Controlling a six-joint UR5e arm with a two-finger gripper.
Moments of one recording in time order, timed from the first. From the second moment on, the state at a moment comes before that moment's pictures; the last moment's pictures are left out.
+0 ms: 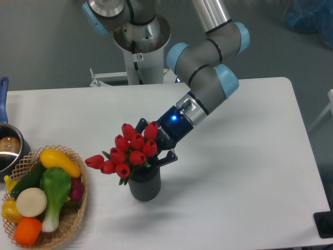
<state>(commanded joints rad) 2.62 -1.90 -1.89 -0.83 0.34 1.46</state>
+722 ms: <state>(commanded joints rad) 2.62 -1.83 -1.89 -0.83 0.26 1.36</state>
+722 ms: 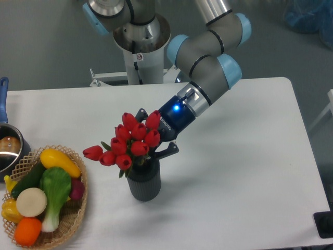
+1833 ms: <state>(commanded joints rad) 2.62 -1.79 -1.77 -0.83 0.17 1.18</state>
